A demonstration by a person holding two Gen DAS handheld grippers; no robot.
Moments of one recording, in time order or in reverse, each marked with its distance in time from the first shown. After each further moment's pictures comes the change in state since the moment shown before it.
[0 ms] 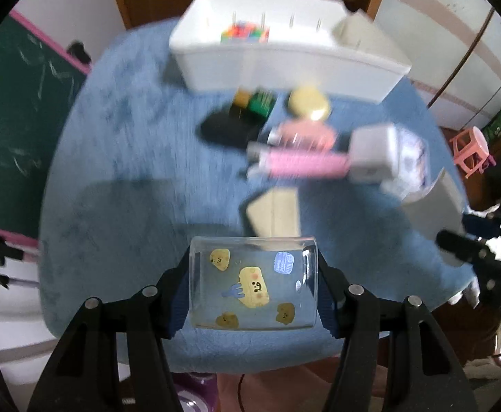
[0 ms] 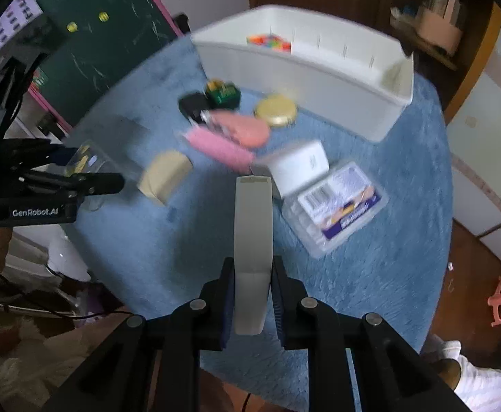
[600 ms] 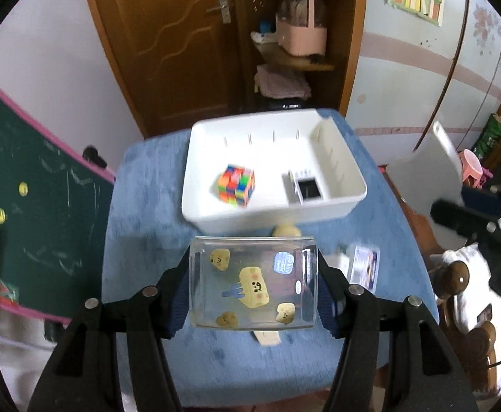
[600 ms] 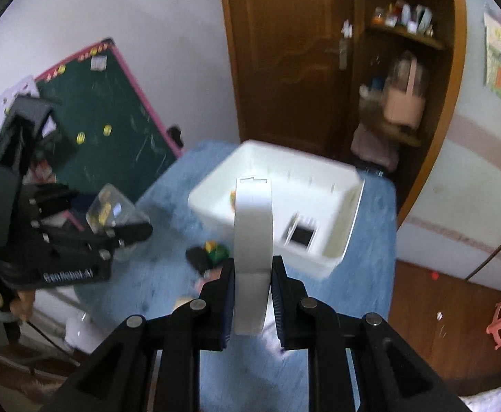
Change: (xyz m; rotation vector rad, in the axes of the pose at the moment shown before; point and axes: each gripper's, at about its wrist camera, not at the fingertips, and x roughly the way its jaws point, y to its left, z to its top) left arm -0.114 -0.017 0.117 0.107 -0.225 0.046; right arm -0.137 -0.029 0.109 0.071 -0.328 -0.051
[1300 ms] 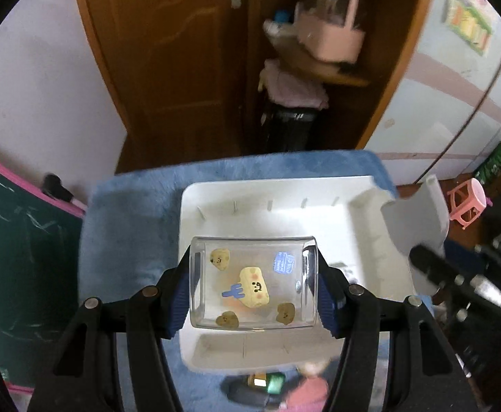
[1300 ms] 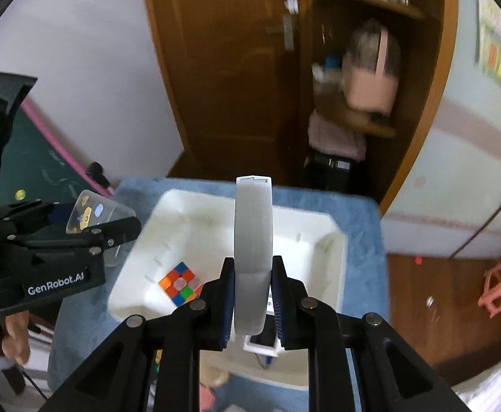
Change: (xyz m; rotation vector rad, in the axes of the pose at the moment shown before) left arm 0.172 0.064 0.157 -0.088 0.100 -0.071; right arm 0.202 -0.070 0.122 0.226 0.152 -0.152
